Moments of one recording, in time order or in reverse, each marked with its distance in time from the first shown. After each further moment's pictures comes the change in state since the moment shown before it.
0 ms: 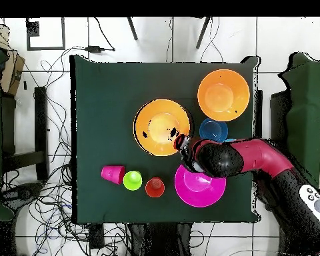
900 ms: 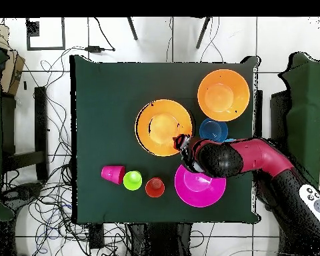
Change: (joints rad) arm 0.000 0.000 0.001 -0.001 -0.008 0.000 0.000
